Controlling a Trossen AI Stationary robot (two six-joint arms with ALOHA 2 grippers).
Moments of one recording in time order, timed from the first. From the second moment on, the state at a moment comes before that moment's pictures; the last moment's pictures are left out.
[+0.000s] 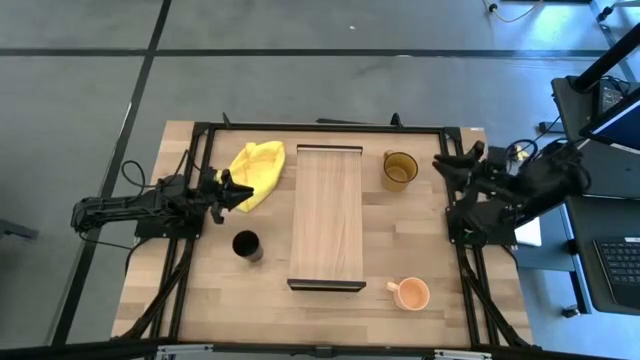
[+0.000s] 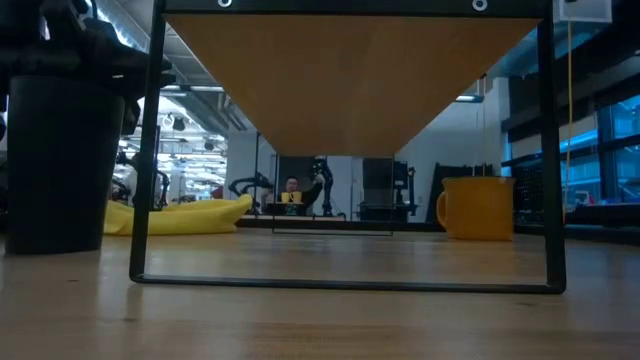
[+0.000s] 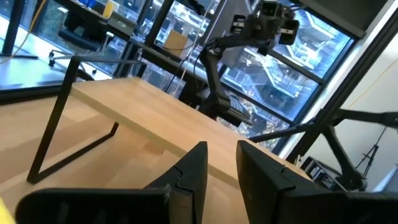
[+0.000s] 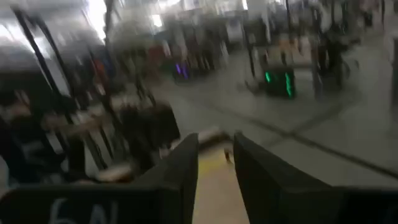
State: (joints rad) left arm 0.15 0.05 0.01 0.13 0.00 -0.52; right arm 0.60 0.52 0.87 -0.35 1.02 0.27
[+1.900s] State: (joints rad) left arm 0.15 0.05 0.01 0.20 -0.04 -0.73; right arm 0.74 1.36 1.37 -1.41 0.16 1.28
